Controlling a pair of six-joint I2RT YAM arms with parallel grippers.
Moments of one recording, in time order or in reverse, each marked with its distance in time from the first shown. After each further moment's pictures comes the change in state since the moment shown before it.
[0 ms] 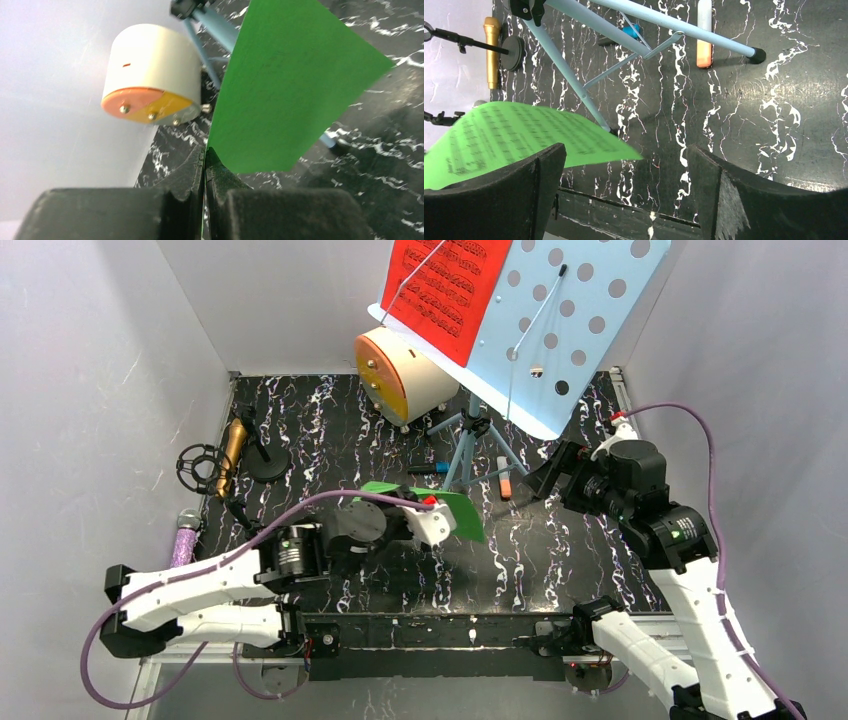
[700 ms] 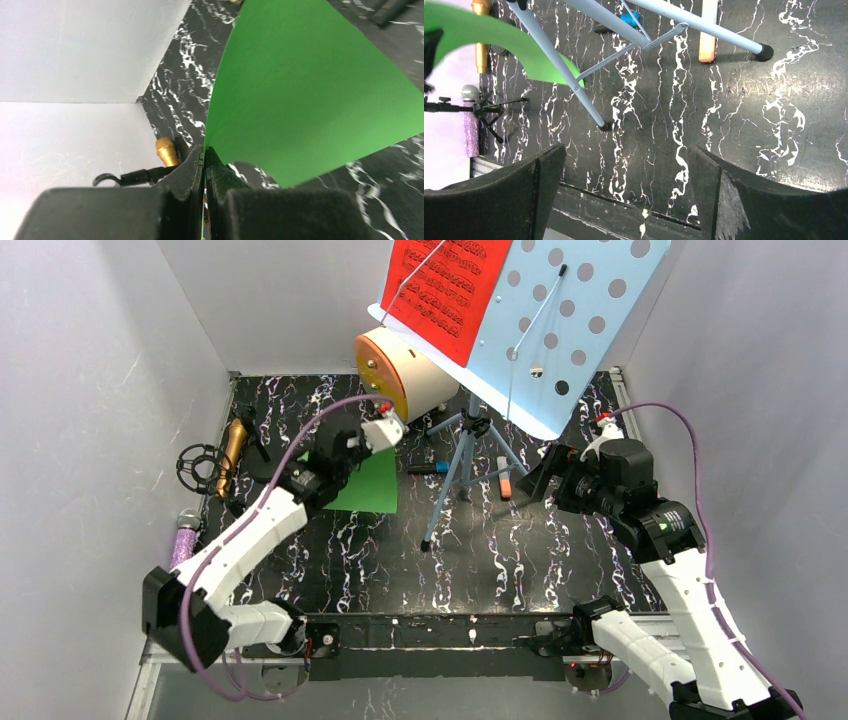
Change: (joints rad) left arm 0.713 0.177 -0.039 0.029 0.185 0.100; right arm 0.000 0.029 -0.047 0.041 -0.038 -0.041
